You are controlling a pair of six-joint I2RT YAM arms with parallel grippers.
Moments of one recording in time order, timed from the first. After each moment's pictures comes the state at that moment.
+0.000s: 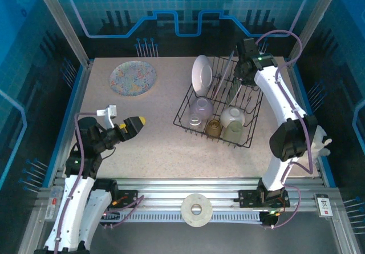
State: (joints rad) left arm 0.00 0.55 0.61 -0.44 0.66 -0.72; right arm 0.24 1.81 1.86 -1.08 0.31 0.67
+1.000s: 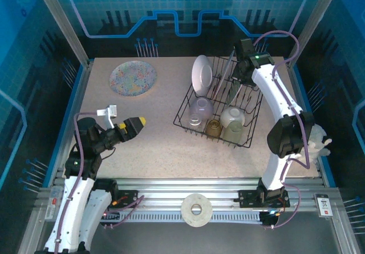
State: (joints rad) left arm 0.00 0.54 0.61 -0.41 0.71 -0.73; right arm 0.24 1.85 1.89 -1.12 0.33 0.68
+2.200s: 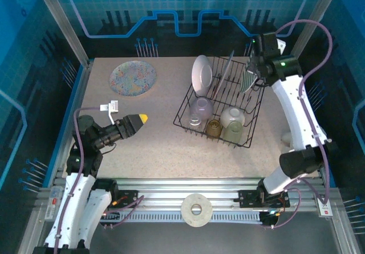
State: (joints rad) left arm 0.00 0.57 0.60 -0.20 0.87 -0.88; right arm 0.23 1.56 1.91 -1.15 0.45 0.59
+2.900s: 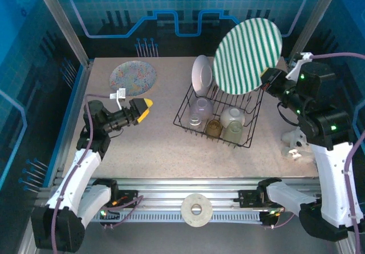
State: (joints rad) left arm -0.05 0.89 0.62 0.13 0.89 -1.07; right arm 0.23 1.05 1.65 -0.95 -0.06 0.74
